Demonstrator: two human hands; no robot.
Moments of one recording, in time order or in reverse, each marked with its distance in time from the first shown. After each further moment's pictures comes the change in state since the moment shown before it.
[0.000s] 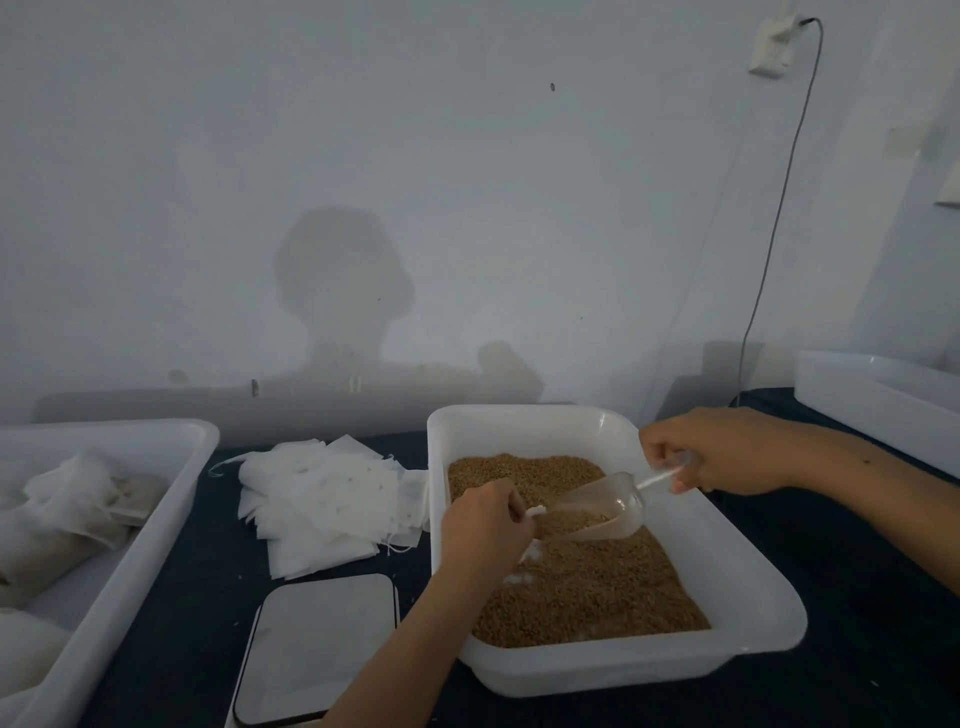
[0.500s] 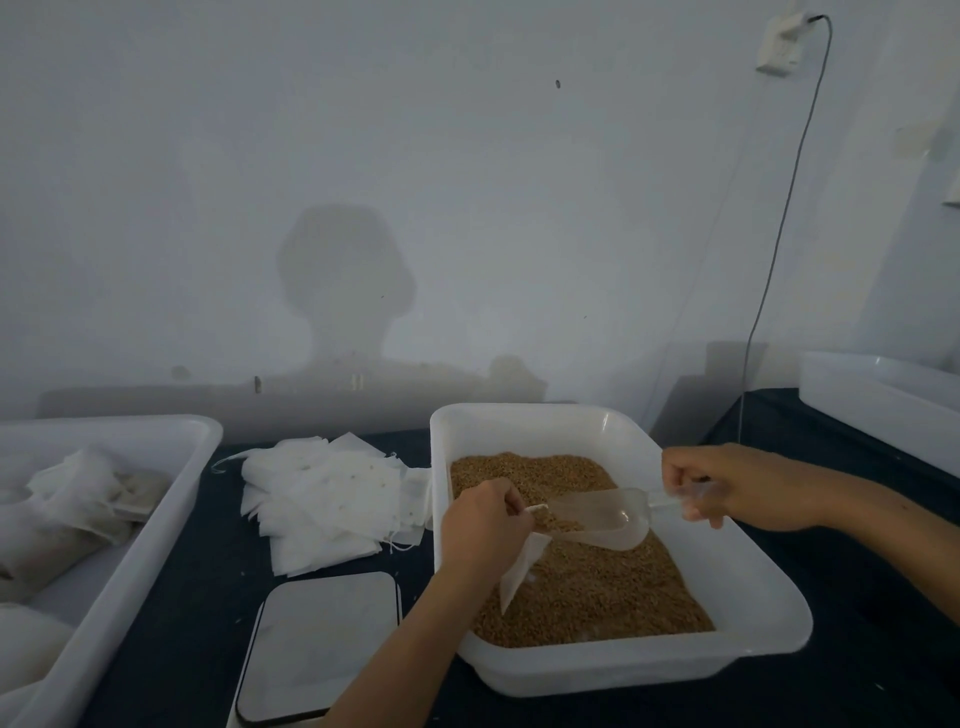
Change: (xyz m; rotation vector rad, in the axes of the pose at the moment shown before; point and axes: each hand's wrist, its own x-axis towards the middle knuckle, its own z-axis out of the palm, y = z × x) left_hand 0.003 -0.006 0.001 -0.096 -0.013 -0.069; right_hand -0.010 0.010 0.034 0.418 0.024 -0.001
